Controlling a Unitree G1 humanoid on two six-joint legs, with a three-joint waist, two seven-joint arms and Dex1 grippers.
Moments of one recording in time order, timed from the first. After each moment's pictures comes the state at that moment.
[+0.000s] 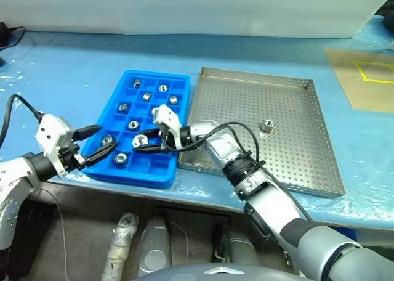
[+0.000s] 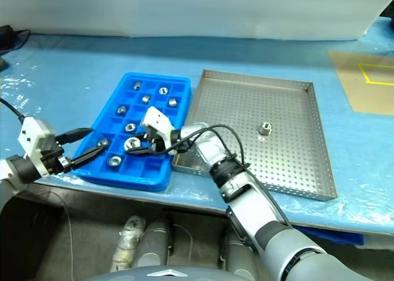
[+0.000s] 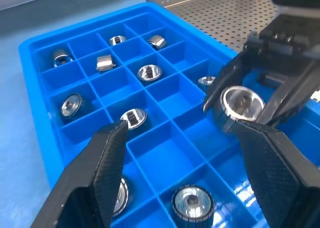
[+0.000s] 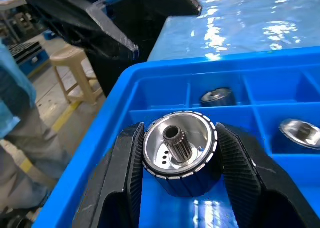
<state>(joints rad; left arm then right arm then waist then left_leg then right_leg) 0.12 0.78 0.48 -0.40 -0.57 0.48 -0.85 -0.86 0.09 0.37 0.66 0.11 0.17 1.06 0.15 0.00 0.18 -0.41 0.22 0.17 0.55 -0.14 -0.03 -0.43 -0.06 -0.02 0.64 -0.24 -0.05</state>
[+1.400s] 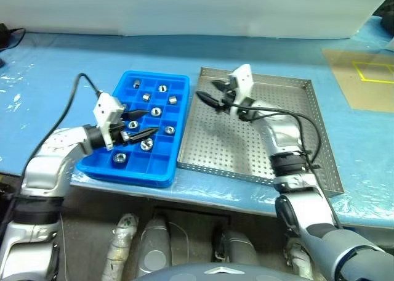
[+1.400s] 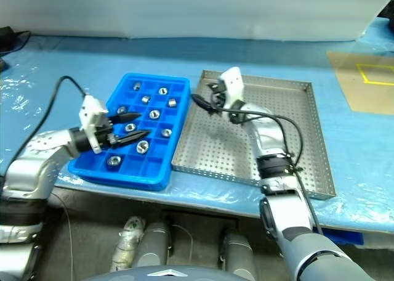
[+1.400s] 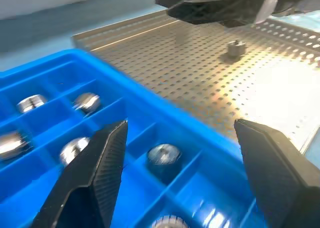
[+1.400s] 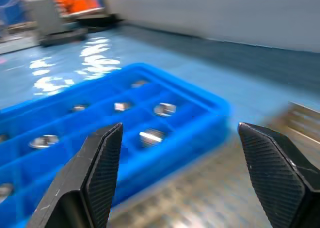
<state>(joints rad) -0.39 0.62 0.05 -0.04 -0.48 0.39 -0.98 -0.71 -0.22 -0.06 0.29 0.20 0.40 0.65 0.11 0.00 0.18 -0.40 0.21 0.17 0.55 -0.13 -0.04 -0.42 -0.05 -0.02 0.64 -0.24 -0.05</state>
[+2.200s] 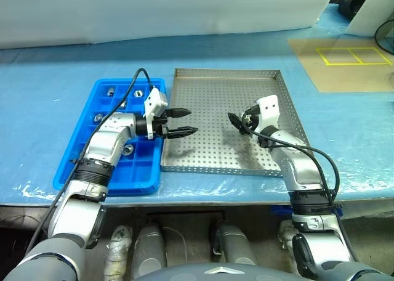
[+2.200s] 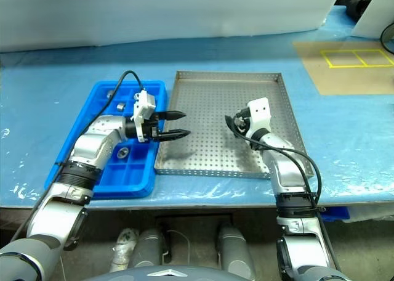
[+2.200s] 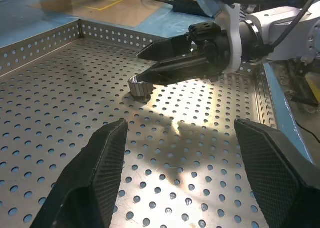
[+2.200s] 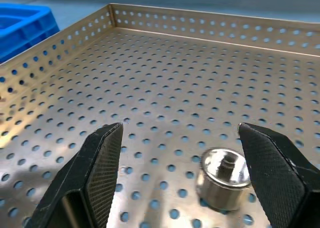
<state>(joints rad) -0.68 0.41 -0.11 0.35 -0.36 0.23 -1.19 -0.43 -0.27 -0.06 0.05 0.16 0.50 0.36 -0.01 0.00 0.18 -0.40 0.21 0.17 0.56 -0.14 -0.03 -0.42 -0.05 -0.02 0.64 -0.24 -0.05</state>
